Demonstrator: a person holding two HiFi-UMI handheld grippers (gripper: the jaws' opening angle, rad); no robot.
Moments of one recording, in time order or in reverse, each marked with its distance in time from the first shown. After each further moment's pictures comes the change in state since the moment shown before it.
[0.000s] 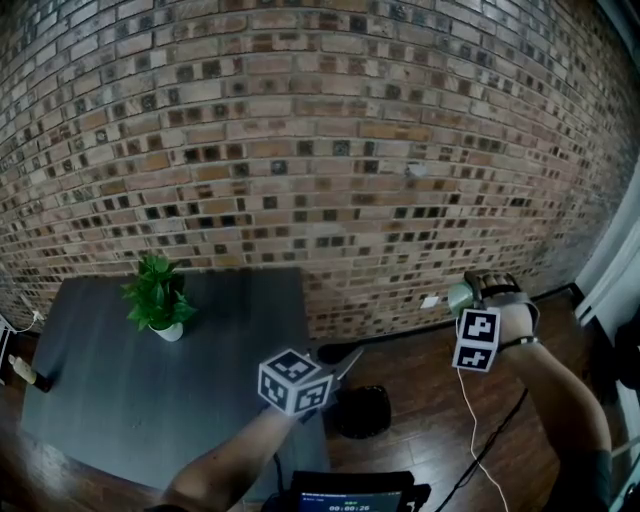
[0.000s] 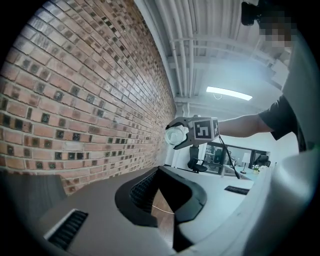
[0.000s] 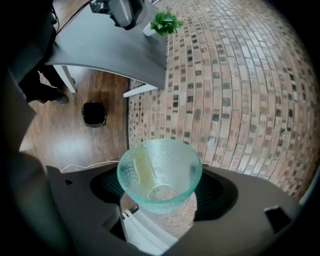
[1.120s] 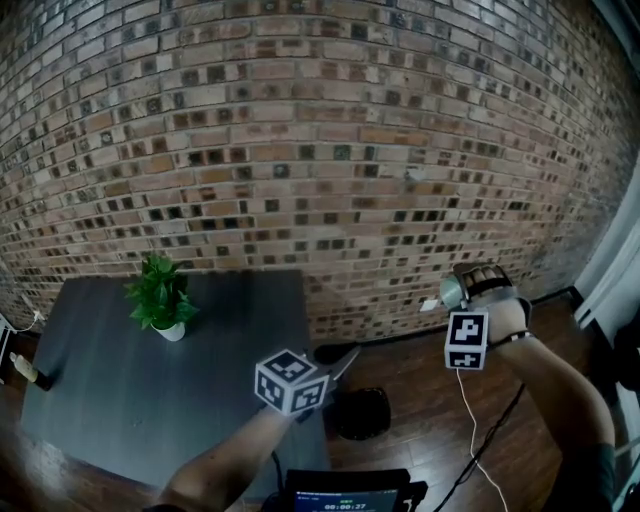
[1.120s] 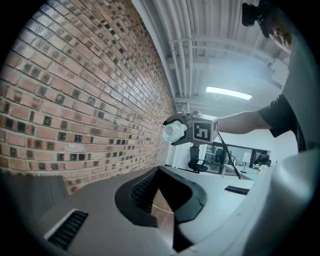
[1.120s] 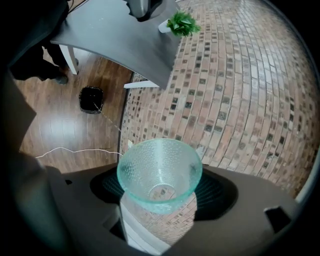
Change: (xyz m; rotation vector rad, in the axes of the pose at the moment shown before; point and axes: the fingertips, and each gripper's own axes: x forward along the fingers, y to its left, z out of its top) left arm -0.013 -0.004 0.003 0.012 -0.004 0.013; right arm -0.012 -0.016 0.016 -0.161 0.021 -0.115
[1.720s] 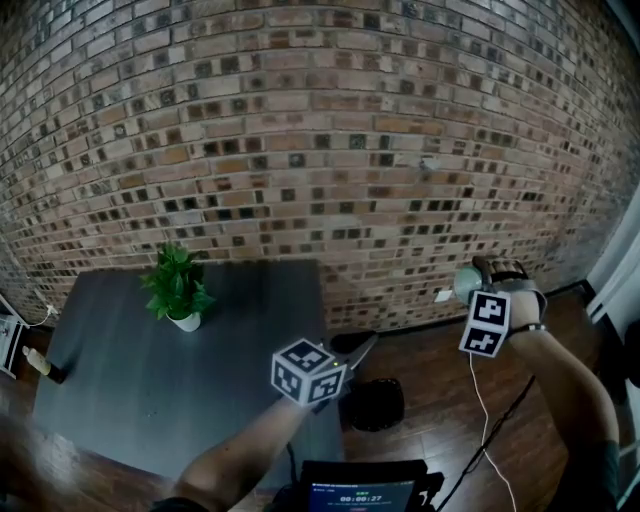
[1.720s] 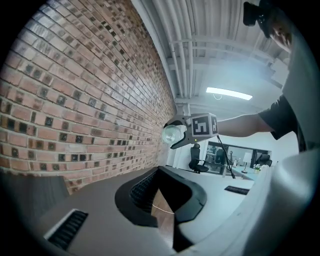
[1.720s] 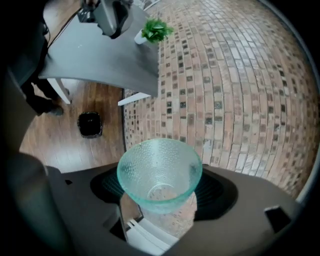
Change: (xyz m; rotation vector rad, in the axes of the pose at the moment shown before) left arm -0.003 -0.004 0.004 0.005 -0.006 0.004; right arm -0.005 0.000 0.005 0.262 -0.068 0.089
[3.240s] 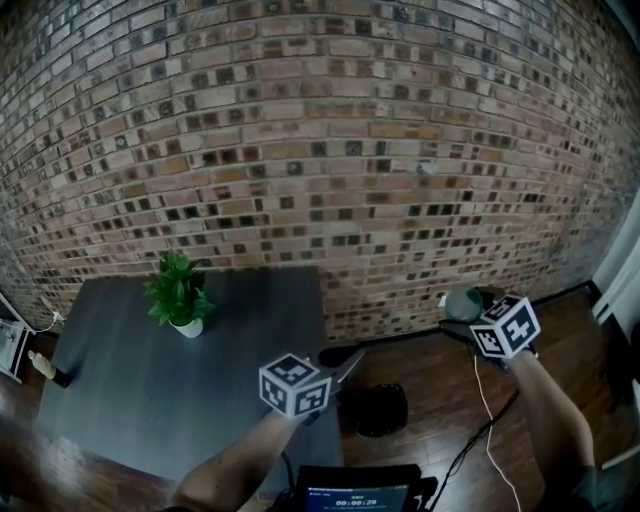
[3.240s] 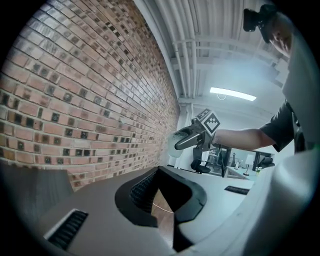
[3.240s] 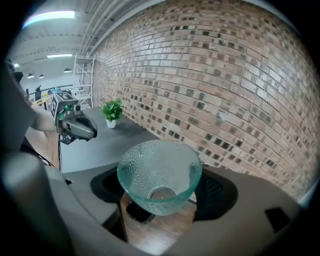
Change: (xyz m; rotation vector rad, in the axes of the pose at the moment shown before) left arm -0.014 0.001 -0.013 -0.038 0.003 0.036; right arm -0.011 0.039 0.020 0.923 -0.489 0.469
